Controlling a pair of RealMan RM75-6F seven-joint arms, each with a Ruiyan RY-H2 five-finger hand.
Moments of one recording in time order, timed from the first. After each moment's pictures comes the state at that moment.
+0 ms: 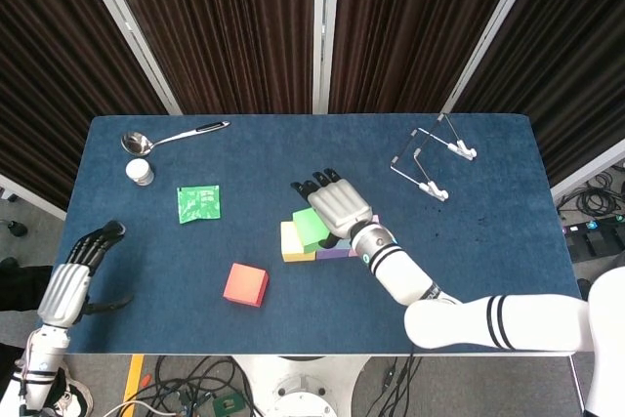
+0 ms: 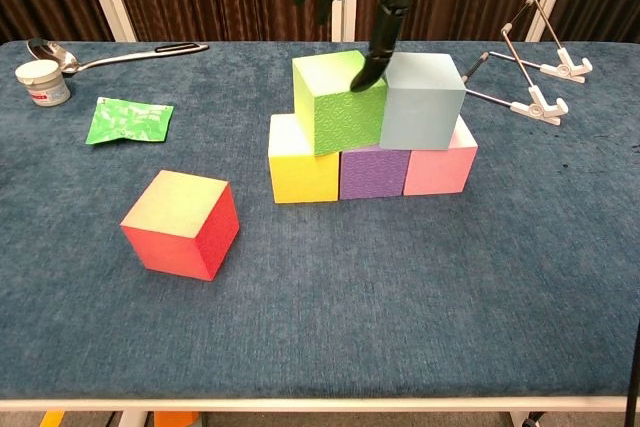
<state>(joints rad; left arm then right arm) -0.16 -1.37 0.02 -1.28 1.60 1.51 -0.43 1.32 -1.26 0.19 -1.86 -0.31 0.84 -0.73</state>
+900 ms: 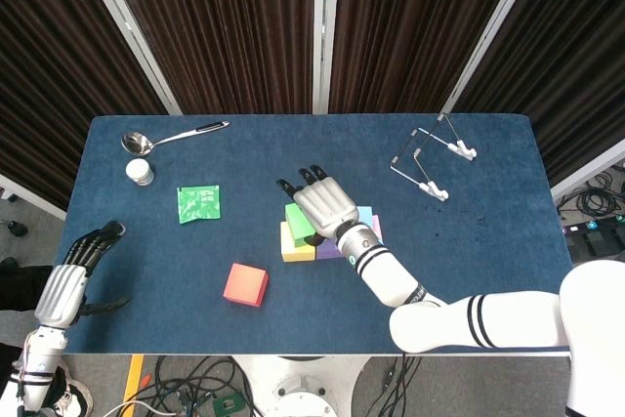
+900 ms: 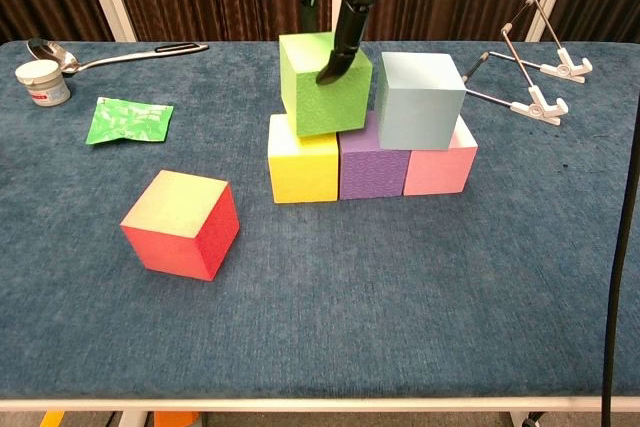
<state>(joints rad) -0.15 -1.38 0.02 -1.27 1.60 1.51 -0.44 1.39 -1.31 0.17 -1.86 -0.34 0.93 -0.69</state>
